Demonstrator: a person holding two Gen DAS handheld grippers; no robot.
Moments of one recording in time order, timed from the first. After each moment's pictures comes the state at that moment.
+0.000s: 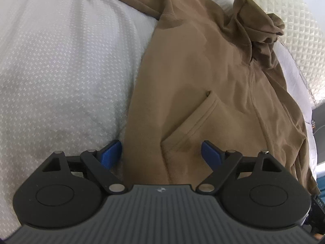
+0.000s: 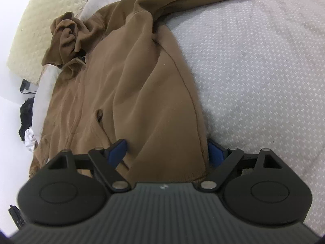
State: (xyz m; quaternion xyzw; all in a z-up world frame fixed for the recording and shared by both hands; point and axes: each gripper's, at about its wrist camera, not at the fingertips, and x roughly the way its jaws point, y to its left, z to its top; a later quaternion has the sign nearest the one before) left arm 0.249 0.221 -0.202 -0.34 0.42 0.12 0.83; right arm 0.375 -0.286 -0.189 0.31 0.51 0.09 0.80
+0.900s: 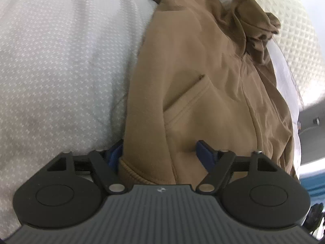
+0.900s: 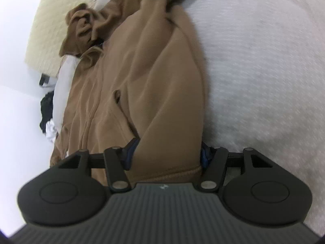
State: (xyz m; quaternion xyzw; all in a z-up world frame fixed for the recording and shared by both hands) left arm 0.238 0.226 -0.212 -0.40 0.43 0.10 0.81; right arm 0.357 -0.277 -0.191 0.34 0.51 0.16 0.77
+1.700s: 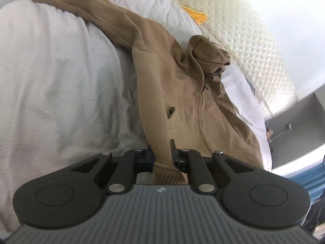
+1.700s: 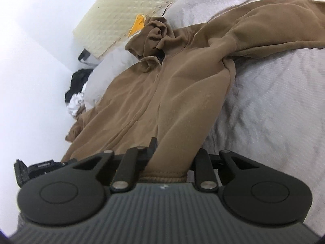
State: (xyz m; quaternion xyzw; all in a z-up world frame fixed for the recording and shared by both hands) left arm 0.123 0.245 -0.075 -0.39 0.36 0.05 0.85; right arm 0.269 -0.273 -0.057 0.24 0.44 0.25 0.83
